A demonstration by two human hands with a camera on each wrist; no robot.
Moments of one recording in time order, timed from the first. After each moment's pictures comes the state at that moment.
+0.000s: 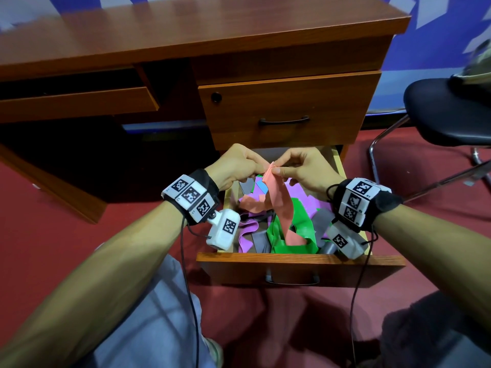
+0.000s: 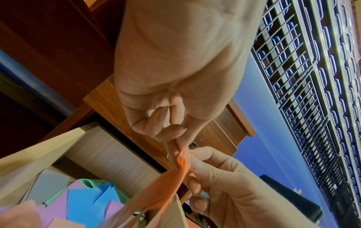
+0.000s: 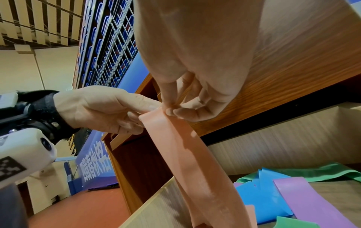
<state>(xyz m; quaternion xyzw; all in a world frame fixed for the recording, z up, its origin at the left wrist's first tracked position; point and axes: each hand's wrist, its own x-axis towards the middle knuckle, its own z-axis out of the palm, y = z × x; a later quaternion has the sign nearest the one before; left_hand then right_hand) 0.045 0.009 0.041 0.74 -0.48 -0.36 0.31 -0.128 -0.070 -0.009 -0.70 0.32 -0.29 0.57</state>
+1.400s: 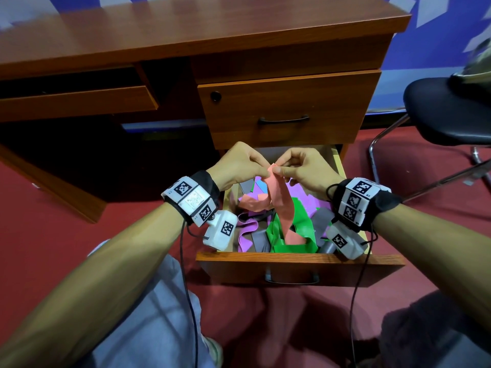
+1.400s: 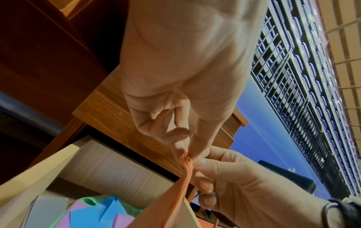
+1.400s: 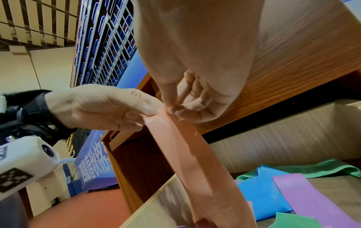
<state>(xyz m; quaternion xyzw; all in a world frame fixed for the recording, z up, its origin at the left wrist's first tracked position) 0.041 0.013 0.043 0.72 -0.53 -0.34 0.30 -0.128 -0.071 -0.010 -0.70 0.33 -0.27 0.57</state>
